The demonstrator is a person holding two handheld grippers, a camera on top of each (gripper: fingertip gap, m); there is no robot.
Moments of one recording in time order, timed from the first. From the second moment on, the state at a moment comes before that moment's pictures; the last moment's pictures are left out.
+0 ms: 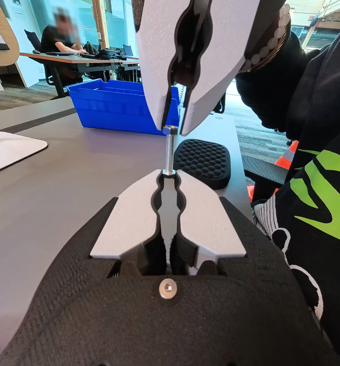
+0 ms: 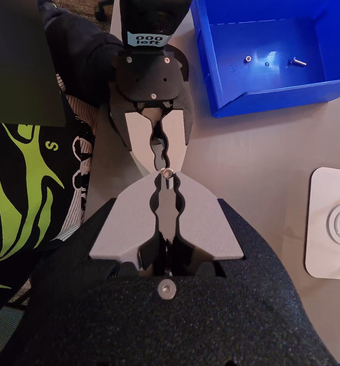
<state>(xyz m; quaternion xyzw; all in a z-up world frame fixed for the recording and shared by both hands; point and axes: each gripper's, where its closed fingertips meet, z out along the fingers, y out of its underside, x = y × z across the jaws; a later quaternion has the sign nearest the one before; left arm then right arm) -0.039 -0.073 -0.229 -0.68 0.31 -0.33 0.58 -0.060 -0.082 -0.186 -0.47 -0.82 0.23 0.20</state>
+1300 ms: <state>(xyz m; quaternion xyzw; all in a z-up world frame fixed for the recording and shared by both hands) -0.044 -0.073 -0.223 -0.67 0.29 -0.34 0.60 -0.062 -0.094 -0.175 -0.46 -0.55 0.59 0.36</state>
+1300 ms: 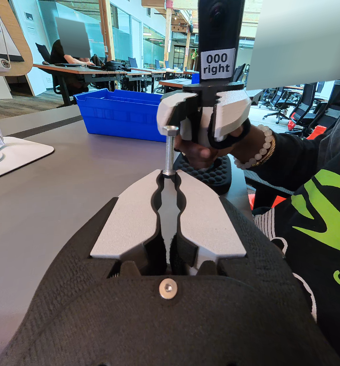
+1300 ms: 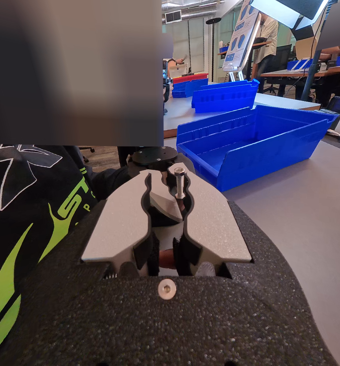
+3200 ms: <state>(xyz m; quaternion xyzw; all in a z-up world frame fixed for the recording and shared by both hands) -0.041 -0.071 -0.227 -0.68 0.30 -0.33 0.59 -0.076 -0.098 -0.179 -0.44 -0.53 0.59 0.41</state>
